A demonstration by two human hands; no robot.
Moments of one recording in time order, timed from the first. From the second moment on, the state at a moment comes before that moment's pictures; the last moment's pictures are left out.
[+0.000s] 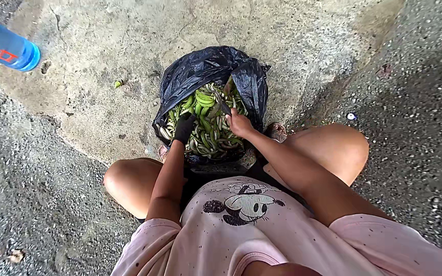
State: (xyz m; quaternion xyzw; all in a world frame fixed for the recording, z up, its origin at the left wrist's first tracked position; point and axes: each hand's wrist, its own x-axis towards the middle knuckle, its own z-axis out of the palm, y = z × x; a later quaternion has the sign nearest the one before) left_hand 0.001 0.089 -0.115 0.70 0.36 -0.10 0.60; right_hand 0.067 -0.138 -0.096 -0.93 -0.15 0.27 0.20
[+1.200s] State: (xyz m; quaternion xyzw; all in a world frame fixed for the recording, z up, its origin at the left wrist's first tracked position) left_hand 0.091 -0.001 -0.127 0.59 0.32 0.11 0.73; right_hand 0.062 -0.178 -0.085 -0.90 -0.12 0.28 0.30
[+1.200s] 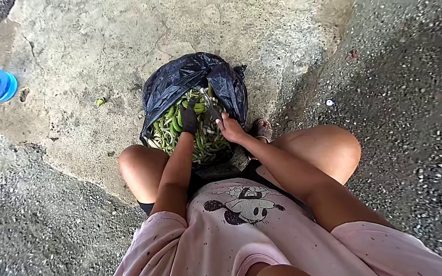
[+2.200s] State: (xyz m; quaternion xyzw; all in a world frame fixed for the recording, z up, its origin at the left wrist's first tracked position) left_hand 0.081 0.021 -0.142 0.55 0.34 0.09 0.76; right_hand 0.045 -0.149 -0.082 -0.89 -0.11 0.37 0.26
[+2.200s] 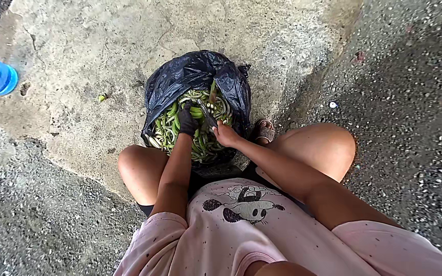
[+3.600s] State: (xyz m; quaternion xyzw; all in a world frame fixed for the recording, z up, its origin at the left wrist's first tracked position) left_hand 0.078 0.035 -0.125 0.40 0.41 0.07 0.82; right_hand 0.047 -0.134 -0.096 -0.89 -0.14 0.37 0.22
